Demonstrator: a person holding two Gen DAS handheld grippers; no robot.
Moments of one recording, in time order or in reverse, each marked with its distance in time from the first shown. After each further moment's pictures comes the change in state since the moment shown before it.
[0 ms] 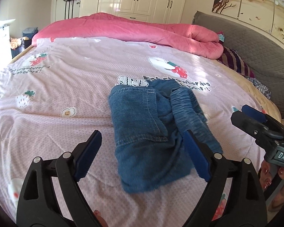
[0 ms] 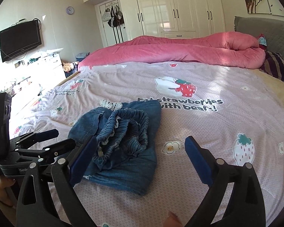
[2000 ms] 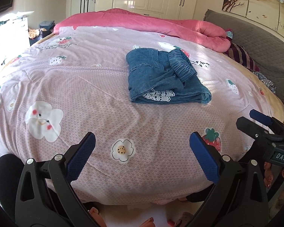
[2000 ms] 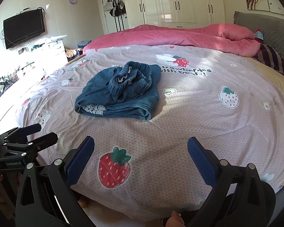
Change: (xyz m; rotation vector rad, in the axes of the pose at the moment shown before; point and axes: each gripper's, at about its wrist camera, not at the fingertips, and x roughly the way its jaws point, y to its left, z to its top) left arm -0.073 -0.016 -0.103 -0.052 0.029 0.106; right arm -0.067 0.024 -0.097 -0.030 0.092 -0.016
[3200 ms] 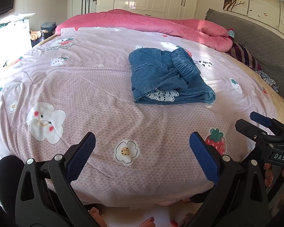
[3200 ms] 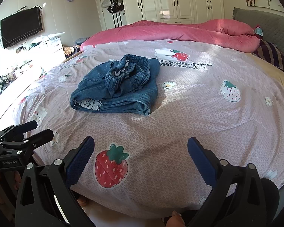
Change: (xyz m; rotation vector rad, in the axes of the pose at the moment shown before) left arm 0.001 -0.002 0.000 0.006 -0.006 0.026; right arm 0.009 -0.004 -0.003 0.020 0.019 -0.010
